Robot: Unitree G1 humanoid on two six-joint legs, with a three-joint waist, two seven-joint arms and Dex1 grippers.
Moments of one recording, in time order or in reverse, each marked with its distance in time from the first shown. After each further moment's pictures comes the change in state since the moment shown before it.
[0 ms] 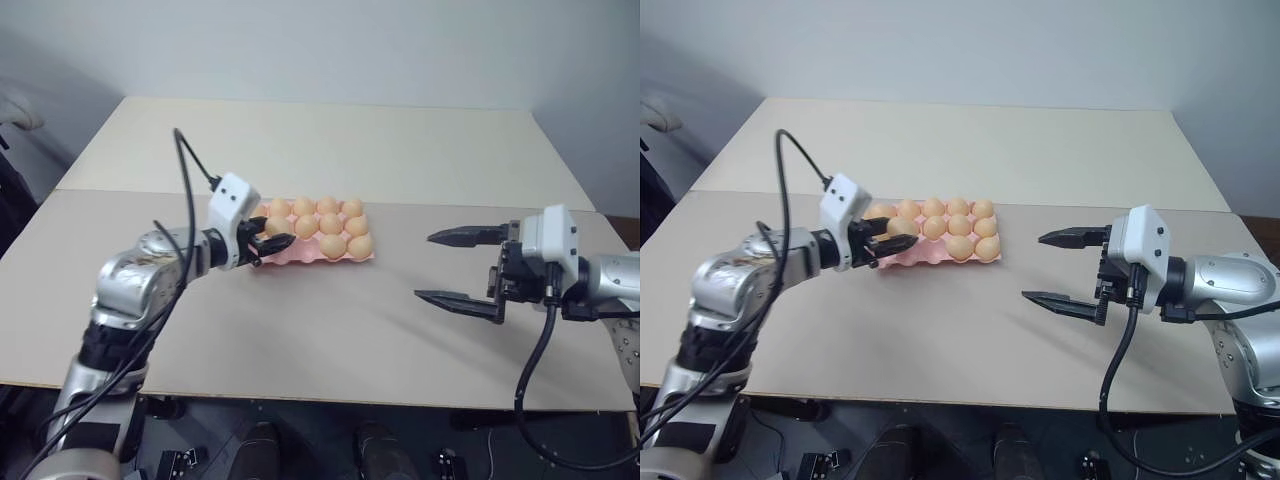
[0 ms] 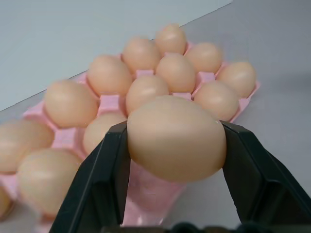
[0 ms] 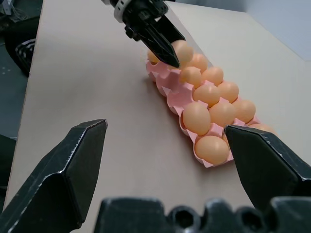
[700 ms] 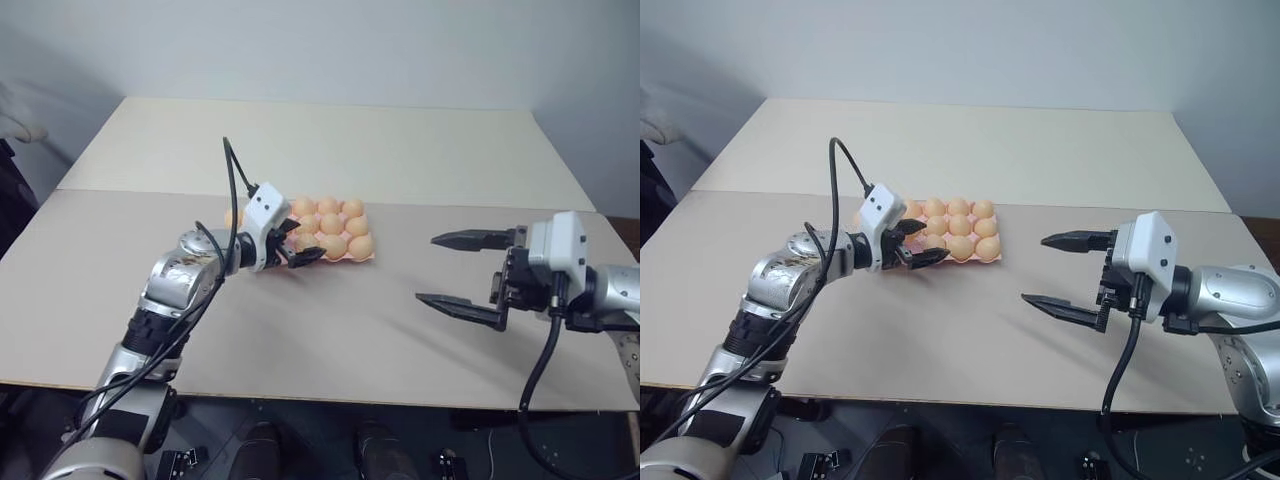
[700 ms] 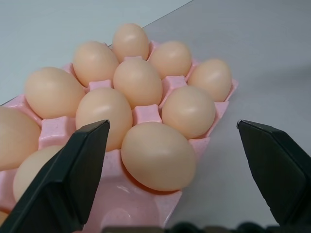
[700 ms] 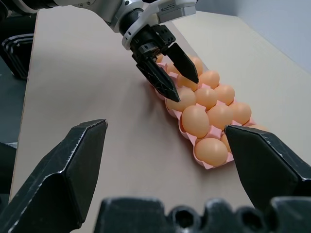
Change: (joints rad) left arm -0.028 -0.091 -0.064 0.127 0.117 -0.148 -0.113; right arm 0.068 -0.003 -0.042 -0.067 0.037 0.007 -0.051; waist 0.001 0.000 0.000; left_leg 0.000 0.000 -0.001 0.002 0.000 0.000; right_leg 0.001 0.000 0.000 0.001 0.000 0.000
